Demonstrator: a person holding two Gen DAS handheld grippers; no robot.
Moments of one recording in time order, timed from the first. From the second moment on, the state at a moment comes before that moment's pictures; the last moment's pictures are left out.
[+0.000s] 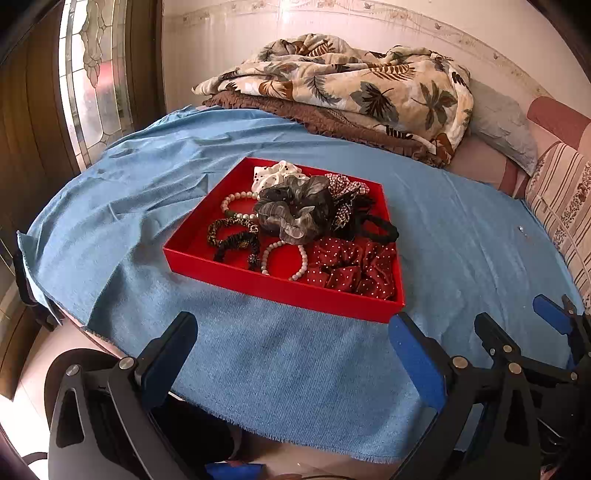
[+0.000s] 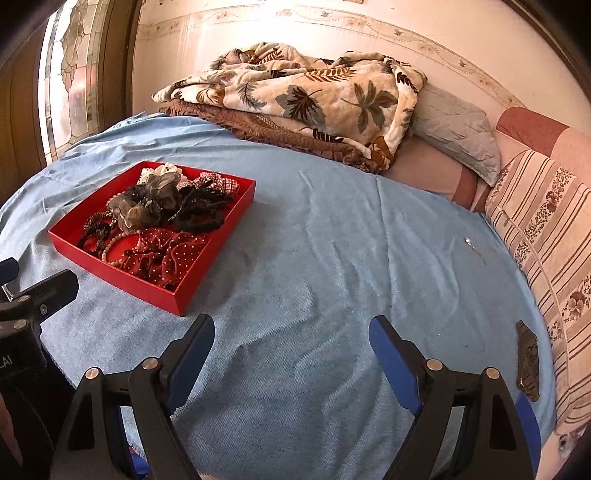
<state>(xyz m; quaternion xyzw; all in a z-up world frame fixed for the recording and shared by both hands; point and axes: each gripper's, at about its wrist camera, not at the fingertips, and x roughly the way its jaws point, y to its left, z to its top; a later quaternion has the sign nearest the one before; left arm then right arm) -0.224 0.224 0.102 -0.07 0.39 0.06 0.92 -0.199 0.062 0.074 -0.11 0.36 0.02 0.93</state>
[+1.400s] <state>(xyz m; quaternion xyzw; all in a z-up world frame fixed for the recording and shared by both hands) -0.220 0.220 0.092 -0.07 0.41 0.05 0.91 -0.194 0.060 0.071 -0.11 0.37 0.01 0.92</state>
